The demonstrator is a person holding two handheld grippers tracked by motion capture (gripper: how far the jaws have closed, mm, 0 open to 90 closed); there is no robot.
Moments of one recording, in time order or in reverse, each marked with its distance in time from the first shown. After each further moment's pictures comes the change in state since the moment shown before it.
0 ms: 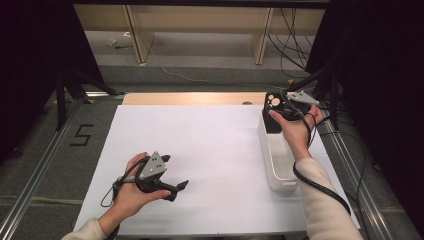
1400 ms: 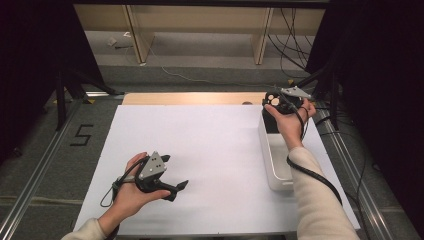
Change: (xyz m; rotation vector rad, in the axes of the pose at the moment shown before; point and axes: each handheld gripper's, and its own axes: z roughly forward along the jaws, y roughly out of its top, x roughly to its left) left arm 0.000 0.000 -0.001 -0.001 -0.003 -0.002; right arm -0.004 0.002 0.039 0.015 -0.010 -0.002
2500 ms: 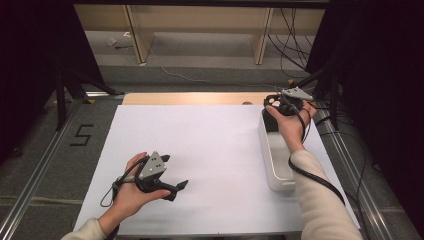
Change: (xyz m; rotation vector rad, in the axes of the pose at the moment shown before) left arm 0.000 0.000 0.000 0.001 0.002 -0.003; right arm 0.004 0.002 -0.013 -0.017 -0.007 -0.014
